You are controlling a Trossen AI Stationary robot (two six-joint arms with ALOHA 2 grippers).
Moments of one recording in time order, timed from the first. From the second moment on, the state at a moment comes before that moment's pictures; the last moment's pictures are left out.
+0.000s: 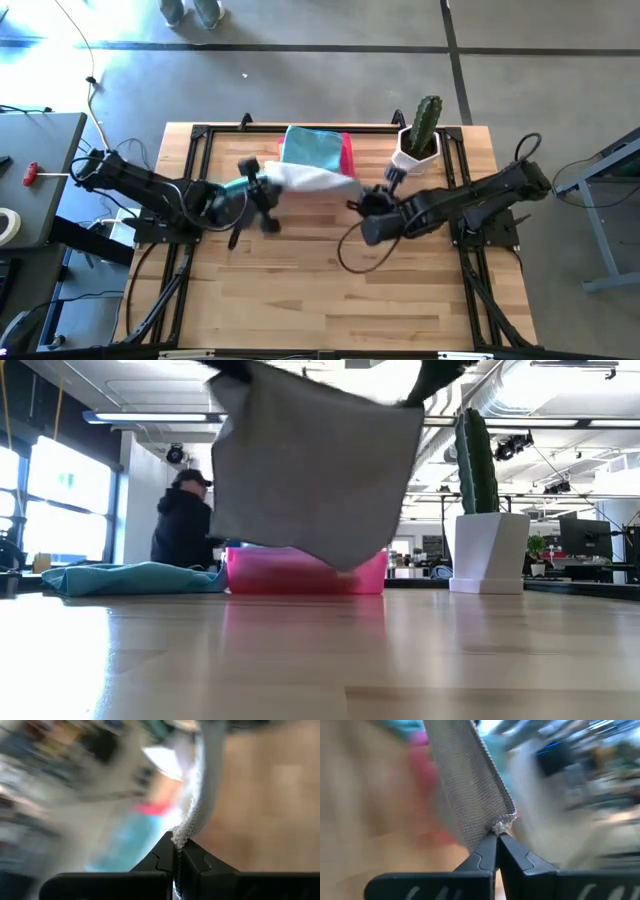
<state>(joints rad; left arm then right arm) -0.19 1.22 1.07 -0.52 -0.85 0.07 0.32 1.54 1.41 -1.04 0.89 0.32</state>
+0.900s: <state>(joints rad) -0.57 1.77 1.10 -0.30 -0.11 -0.69 0.61 1.67 0.94 -0.18 0.23 0.59</state>
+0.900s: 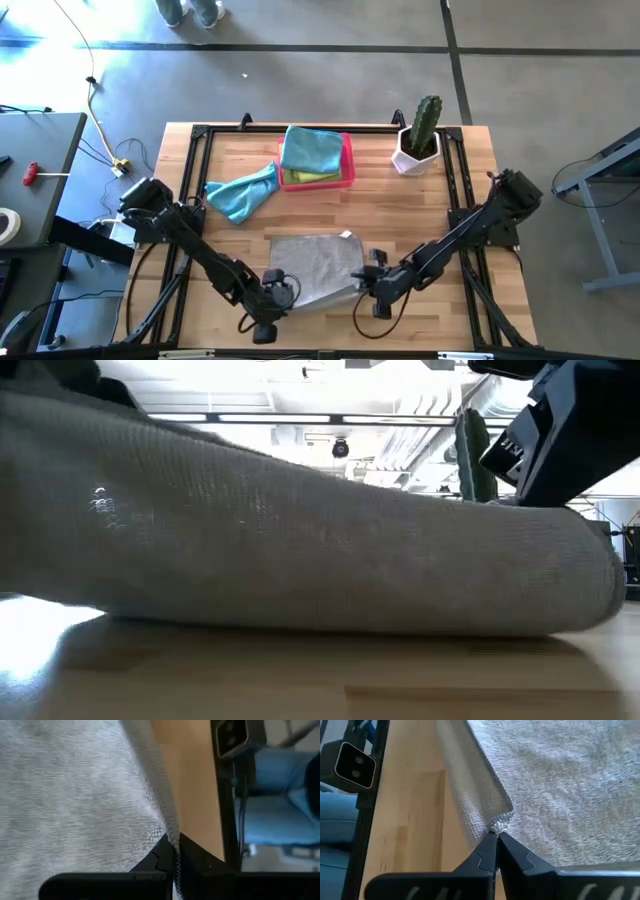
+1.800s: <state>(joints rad) -0.32 1.76 1.16 -0.72 -0.35 -0.18 0.37 1.66 0.94 -0.38 0.38 0.38</state>
